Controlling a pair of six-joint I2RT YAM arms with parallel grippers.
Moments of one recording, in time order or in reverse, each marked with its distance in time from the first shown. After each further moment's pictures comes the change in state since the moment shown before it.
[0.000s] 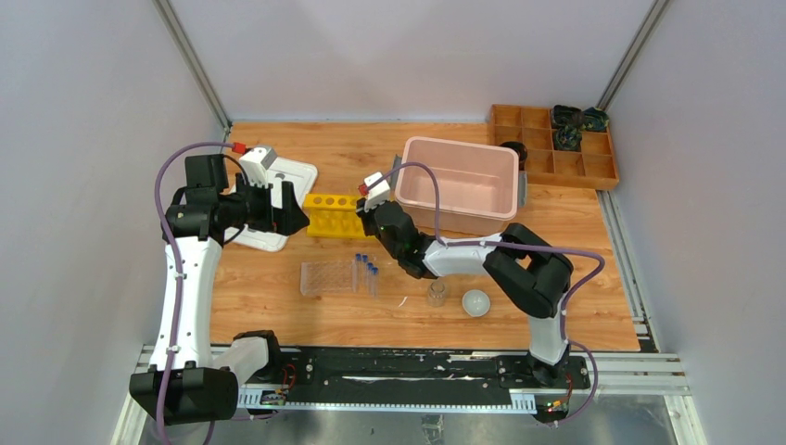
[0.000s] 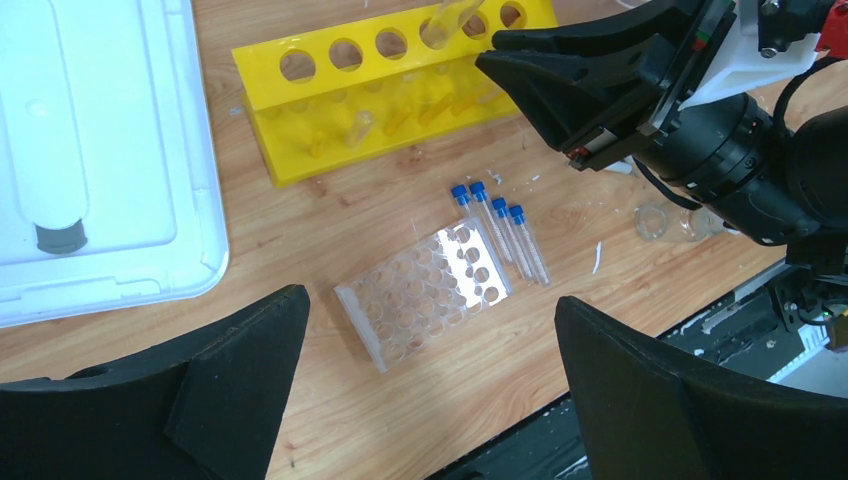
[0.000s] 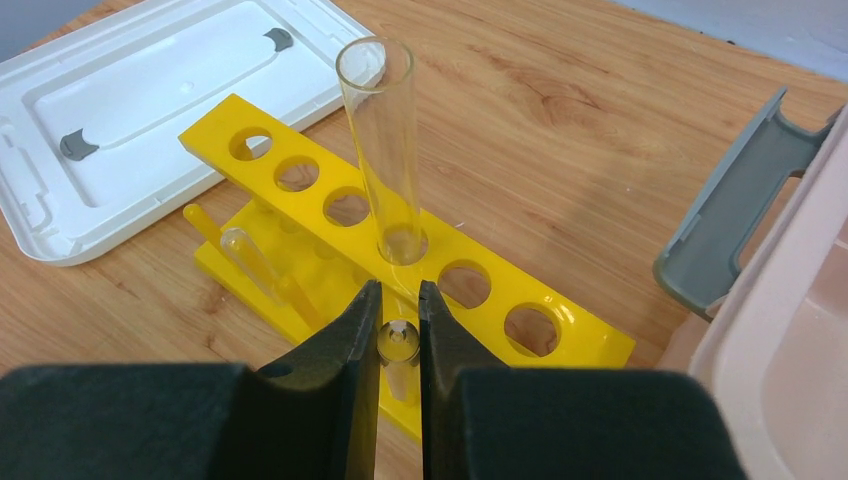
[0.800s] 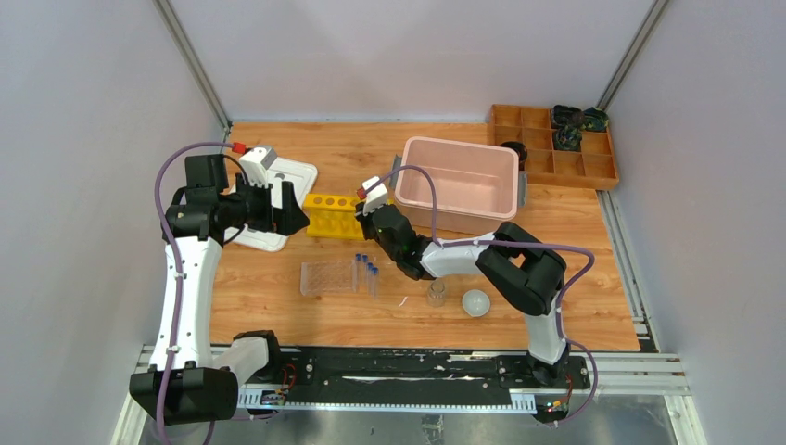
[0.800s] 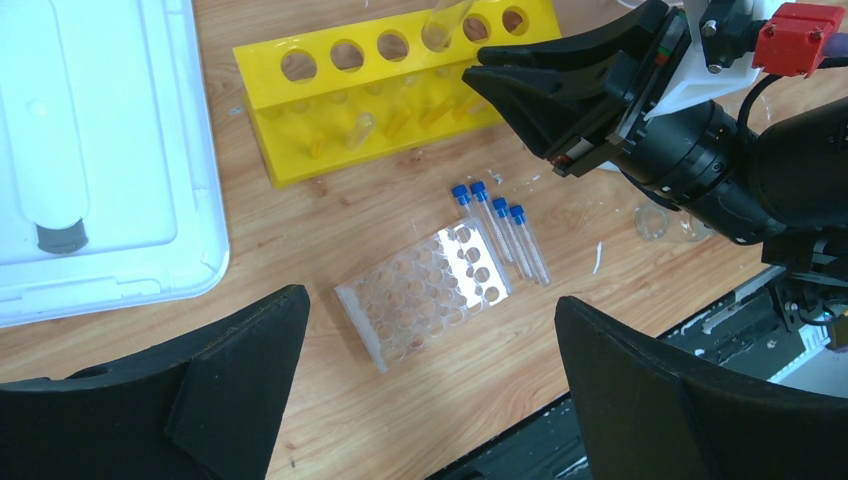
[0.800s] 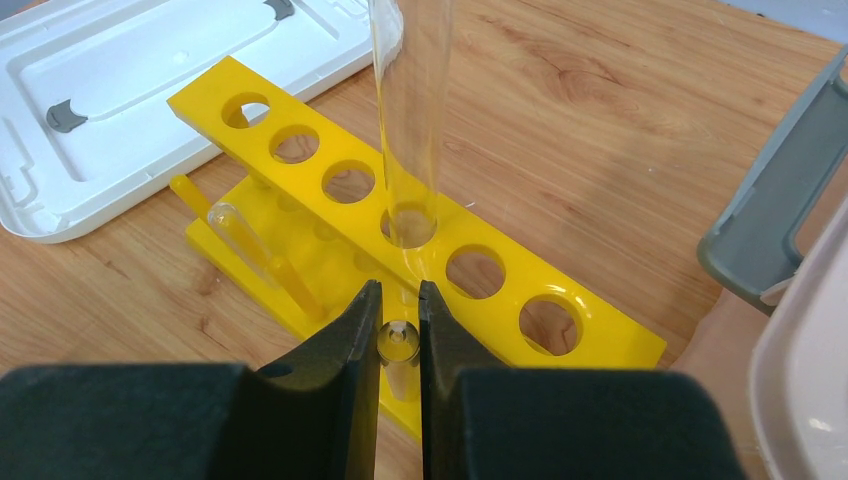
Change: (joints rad) left arm 0.000 0.000 0.000 0.000 -0.001 0.000; right arm 0.003 0.043 -0.001 0.007 -0.017 0.011
